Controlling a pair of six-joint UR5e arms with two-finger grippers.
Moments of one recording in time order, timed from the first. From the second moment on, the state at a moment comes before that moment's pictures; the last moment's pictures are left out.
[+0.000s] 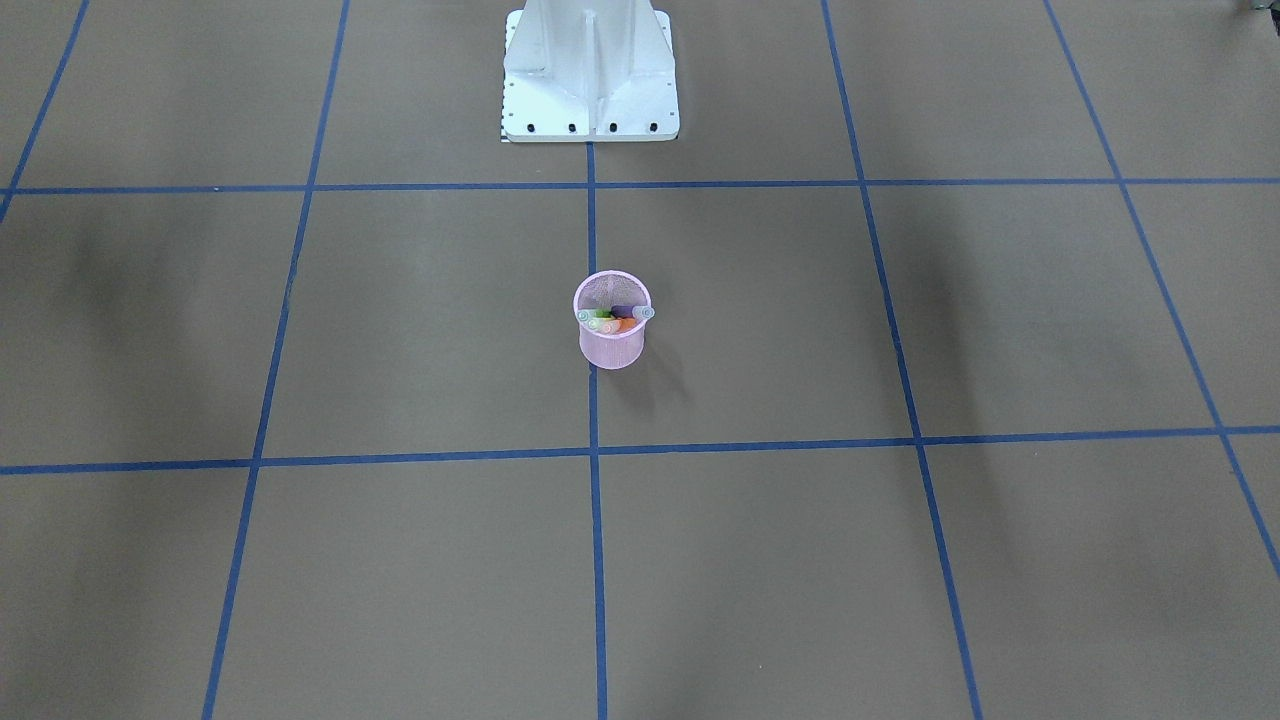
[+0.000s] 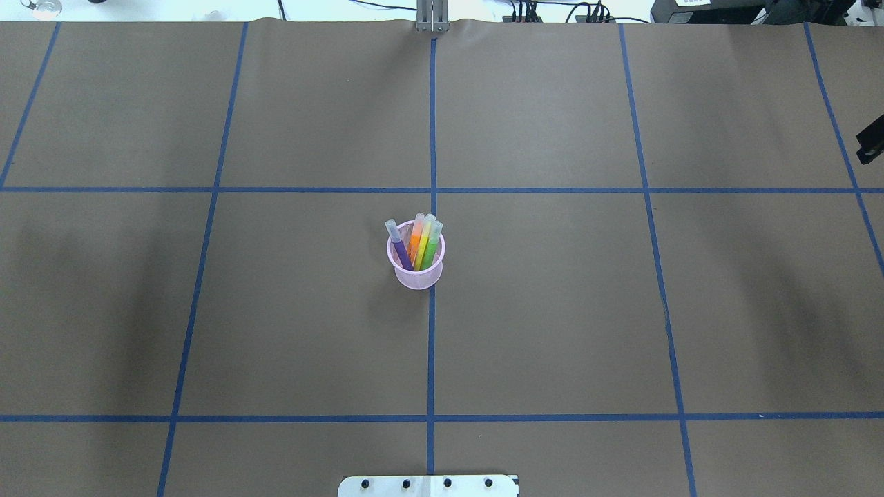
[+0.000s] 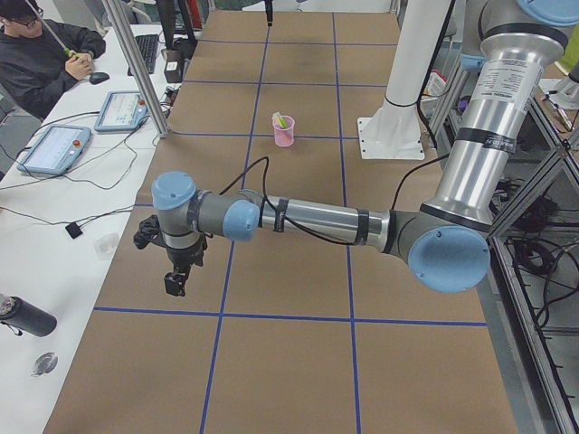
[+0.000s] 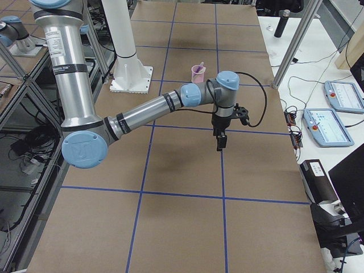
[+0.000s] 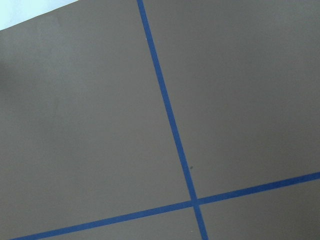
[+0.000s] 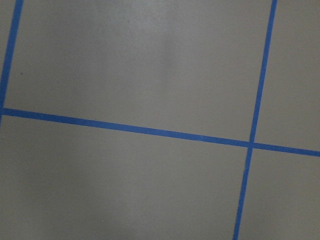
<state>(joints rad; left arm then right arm) -1.52 -1.73 -1.35 -1.91 -2.21 0.10 1.33 -1.43 1.80 -1.76 2.15 0.20</state>
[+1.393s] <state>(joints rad) -1.55 -1.55 -1.71 -1.55 -2.31 0.08 1.61 -1.61 1.75 -1.67 2.37 0.08</state>
